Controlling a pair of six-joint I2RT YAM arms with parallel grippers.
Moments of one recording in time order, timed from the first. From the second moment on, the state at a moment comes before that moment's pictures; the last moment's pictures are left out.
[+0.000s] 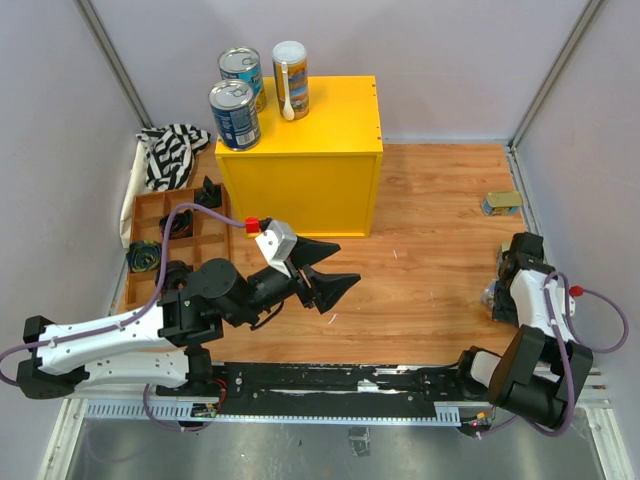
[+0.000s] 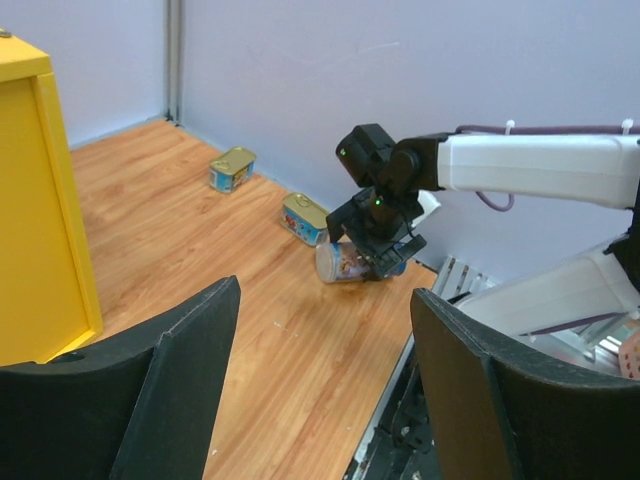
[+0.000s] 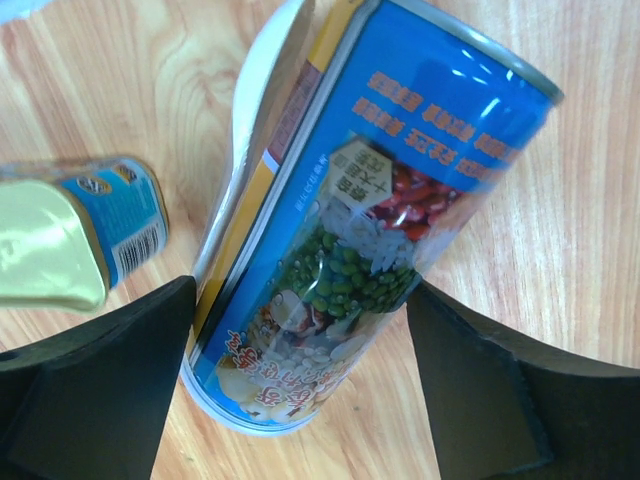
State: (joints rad) left arm -1.32 0.88 0.90 0.13 -0.29 -0.22; right arm -0.40 1.16 0.64 -0.77 0.42 1.45
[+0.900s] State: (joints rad) left arm -1.32 0.73 0.84 0.12 -0.30 -0.27; right arm 0.29 1.10 0.59 -0.76 0.52 1.50
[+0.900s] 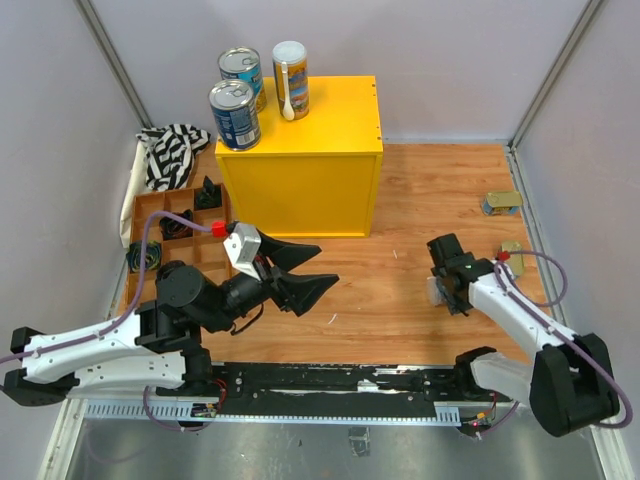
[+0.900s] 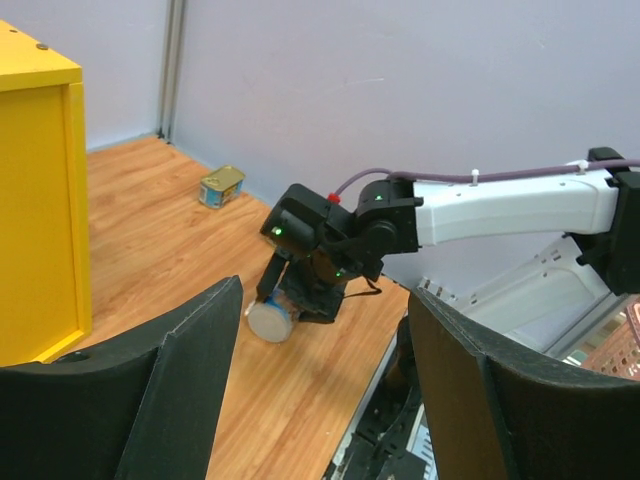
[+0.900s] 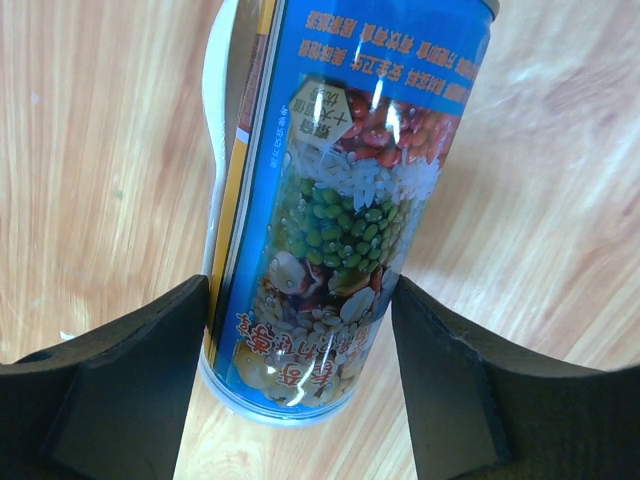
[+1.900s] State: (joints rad) left arm -1.32 0.47 0.72 0.00 -0.41 -0.34; right arm 0.91 1.43 0.87 -0.41 0.28 1.80
